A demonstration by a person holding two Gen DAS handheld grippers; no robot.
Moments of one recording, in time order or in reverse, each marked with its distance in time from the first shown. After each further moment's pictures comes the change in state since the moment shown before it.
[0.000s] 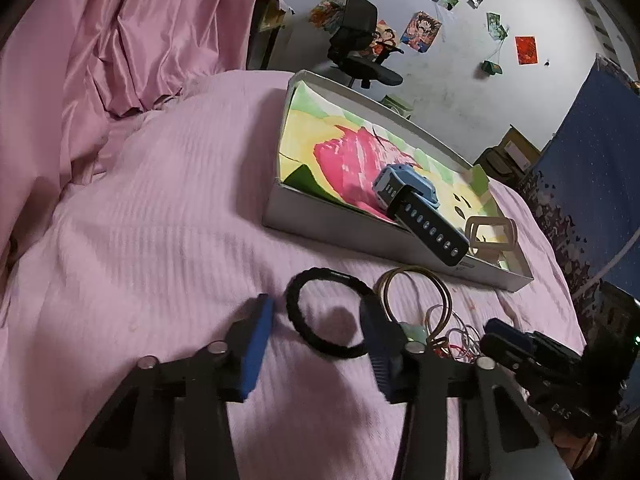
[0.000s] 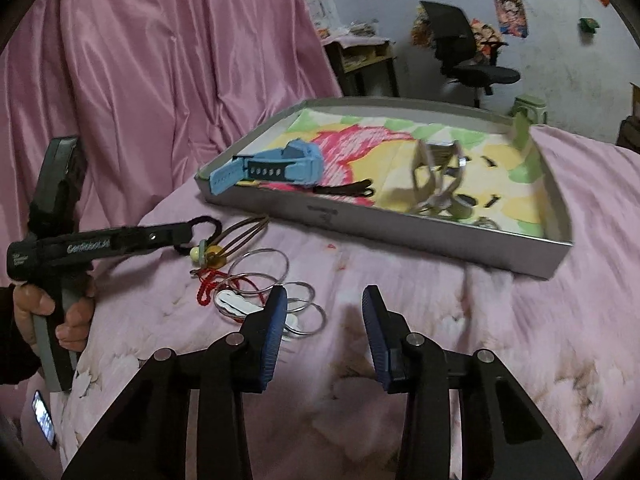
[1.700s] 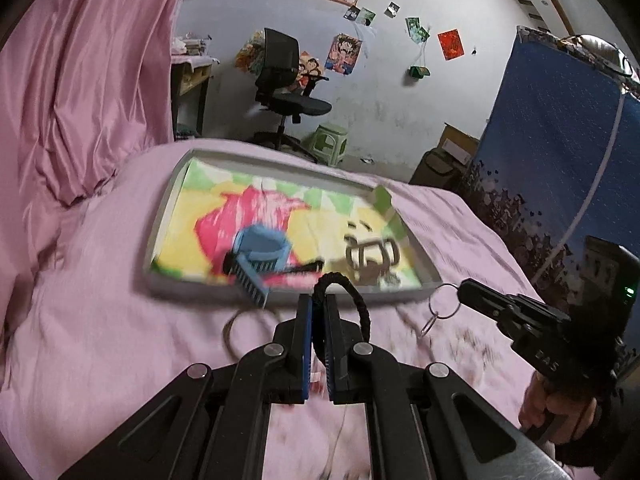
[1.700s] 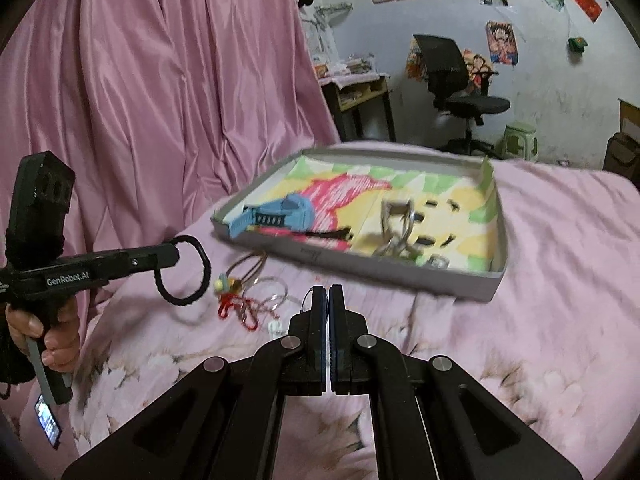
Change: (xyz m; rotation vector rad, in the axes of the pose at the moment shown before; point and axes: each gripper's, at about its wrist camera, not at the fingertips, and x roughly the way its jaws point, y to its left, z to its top) left arm -0.051 -0.099 0.010 0.209 -0.147 -0.109; right arm -0.079 -0.018 0.013 -0.006 -0.167 -0.029
